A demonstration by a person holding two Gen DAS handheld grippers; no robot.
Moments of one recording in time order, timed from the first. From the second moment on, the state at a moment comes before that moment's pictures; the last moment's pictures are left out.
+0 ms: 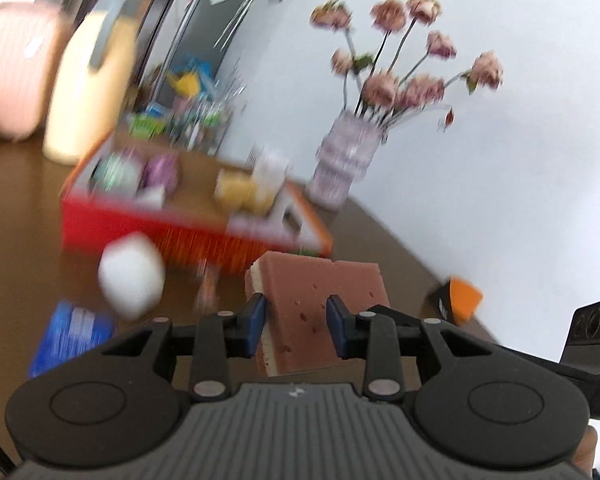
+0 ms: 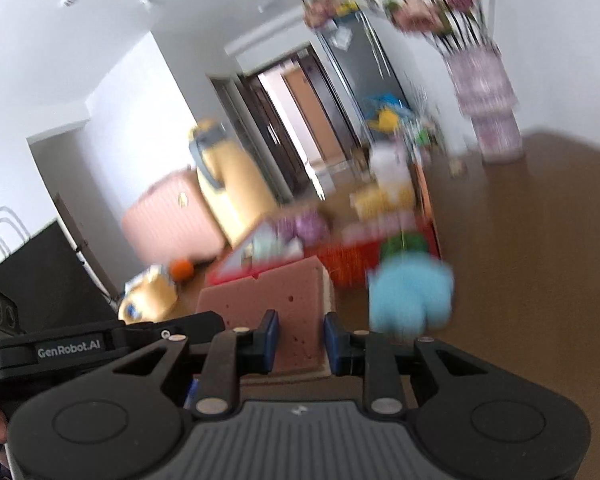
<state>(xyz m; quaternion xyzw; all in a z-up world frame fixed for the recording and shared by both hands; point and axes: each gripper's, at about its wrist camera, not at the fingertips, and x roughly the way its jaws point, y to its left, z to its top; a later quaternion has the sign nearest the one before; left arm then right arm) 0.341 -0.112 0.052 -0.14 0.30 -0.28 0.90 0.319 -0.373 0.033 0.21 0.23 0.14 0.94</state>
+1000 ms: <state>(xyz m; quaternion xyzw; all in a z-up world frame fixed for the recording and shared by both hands) 0.669 -0.218 0.003 -0.12 0.48 -0.21 0.84 0.601 -0.383 0.013 0.03 0.37 0.02 0.93</state>
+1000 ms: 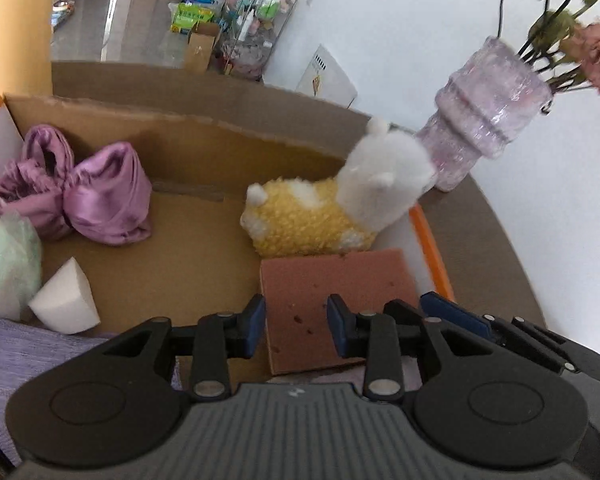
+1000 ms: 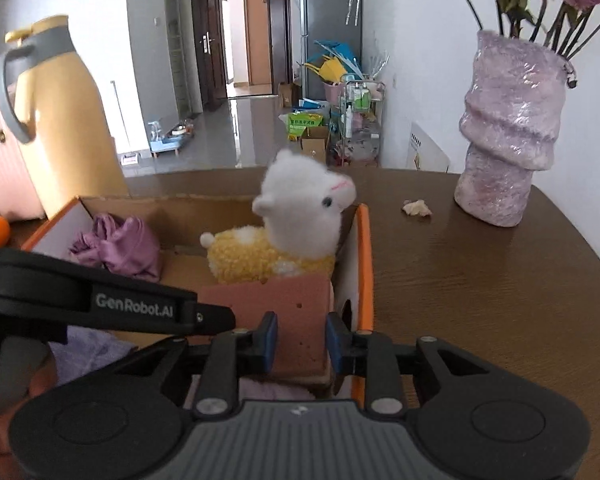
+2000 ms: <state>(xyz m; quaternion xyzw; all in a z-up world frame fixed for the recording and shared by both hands) 0.430 -0.078 0.159 0.03 0.15 -0.10 0.98 0.401 -0.360 0.149 0.00 0.13 0.05 0.99</state>
